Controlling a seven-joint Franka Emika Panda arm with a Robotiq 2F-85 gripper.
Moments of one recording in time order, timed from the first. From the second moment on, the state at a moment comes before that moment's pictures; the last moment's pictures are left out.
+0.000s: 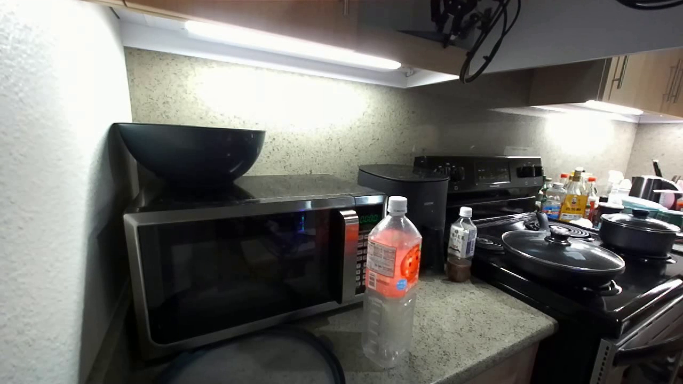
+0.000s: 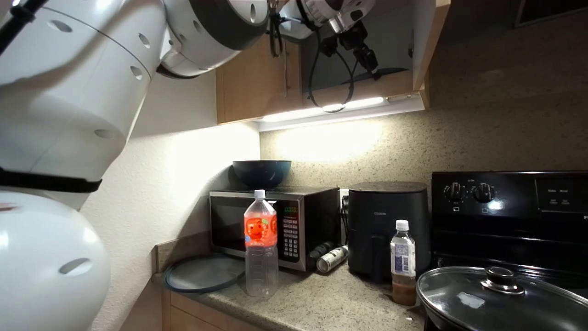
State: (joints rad) arm -0.07 0.35 -0.07 -0.85 -0.20 2.00 1.07
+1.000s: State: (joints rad) arm -0.14 0.07 -0.10 -1.26 -0.15 2.22 1.01
